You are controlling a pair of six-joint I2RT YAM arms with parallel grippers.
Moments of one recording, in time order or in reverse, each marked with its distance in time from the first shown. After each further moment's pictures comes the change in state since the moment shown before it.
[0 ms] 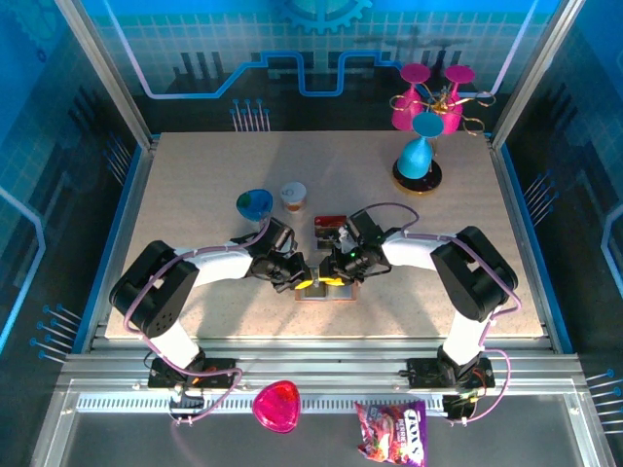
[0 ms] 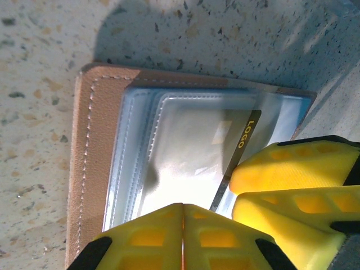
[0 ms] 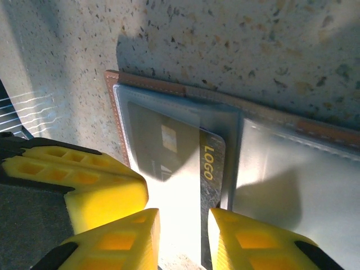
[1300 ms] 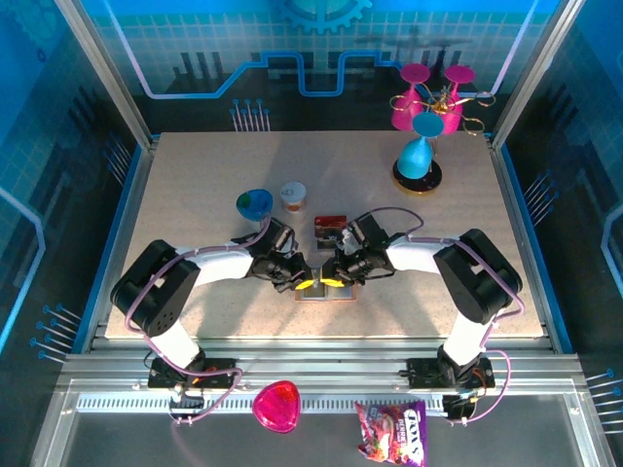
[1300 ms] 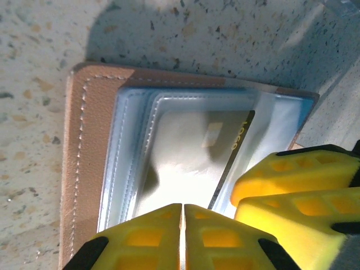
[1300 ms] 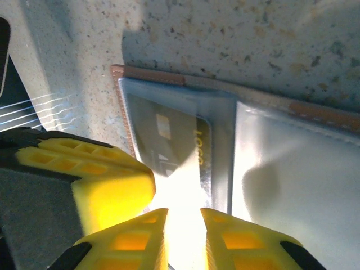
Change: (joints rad) left arm 0.000 0.004 0.000 0.010 0.006 -0.007; right arm -0.014 -0.036 -0.073 0.103 -0.048 0.059
